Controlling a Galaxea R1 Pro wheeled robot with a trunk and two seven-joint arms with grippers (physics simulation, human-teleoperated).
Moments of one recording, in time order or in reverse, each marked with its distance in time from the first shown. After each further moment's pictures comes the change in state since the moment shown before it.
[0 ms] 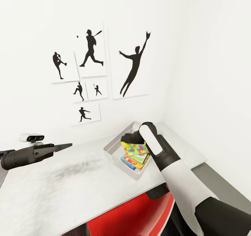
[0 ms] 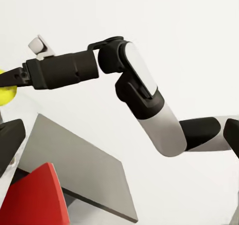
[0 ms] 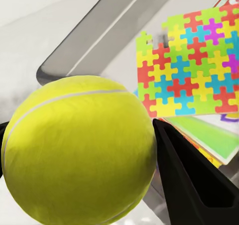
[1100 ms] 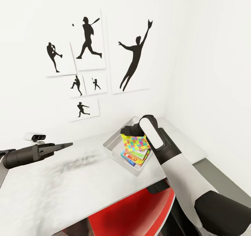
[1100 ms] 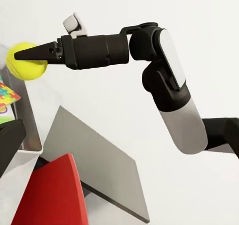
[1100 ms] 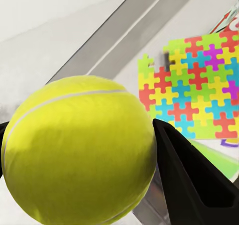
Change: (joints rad) left arm -0.006 -0.002 0.002 0.002 -0.006 0.000 0.077; right arm -0.057 0.000 0.001 -0.030 0.004 0.003 0.002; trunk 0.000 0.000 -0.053
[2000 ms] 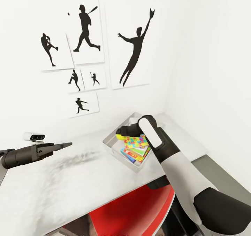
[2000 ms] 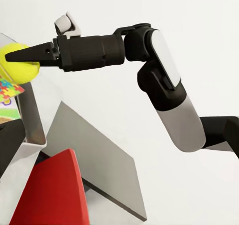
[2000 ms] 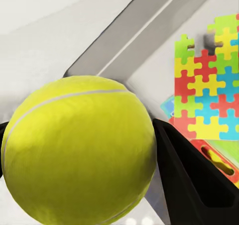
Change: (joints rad) left arm 0.001 0.007 0.002 0.000 0.007 0.000 -0.006; right arm -0.019 0.000 0.010 0.058 0.011 -0.010 0.161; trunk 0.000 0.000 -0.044
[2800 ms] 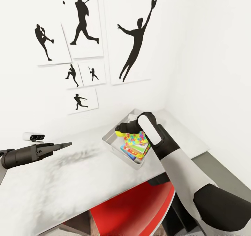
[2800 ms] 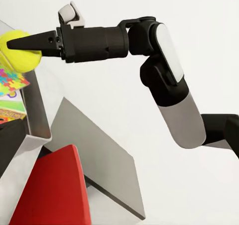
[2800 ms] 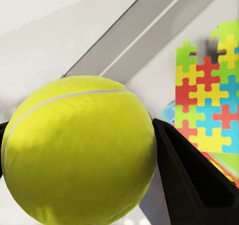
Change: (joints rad) left arm 0.000 0.002 0.001 0.002 0.001 -0.001 -0.002; right arm -0.032 0.000 0.019 -0.001 0.003 -0.008 0.008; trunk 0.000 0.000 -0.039
